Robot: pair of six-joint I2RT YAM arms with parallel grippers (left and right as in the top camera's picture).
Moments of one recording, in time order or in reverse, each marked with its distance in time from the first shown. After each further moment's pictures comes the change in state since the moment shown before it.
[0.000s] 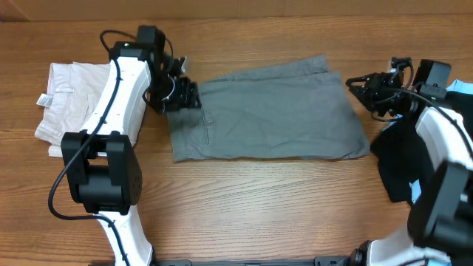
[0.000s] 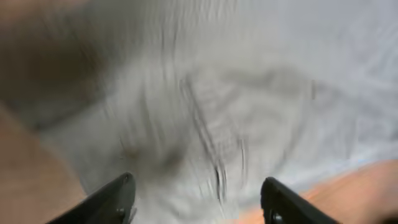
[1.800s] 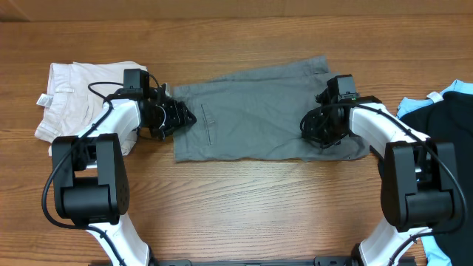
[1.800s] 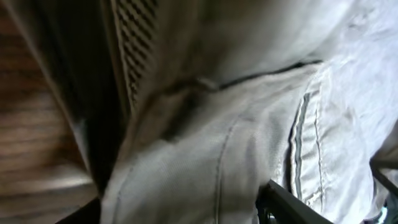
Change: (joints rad) left arm 0.107 -0.081 -0.547 0.642 0.168 -0.239; right arm 0.391 0.168 -0.052 -0.201 0.509 -0.113
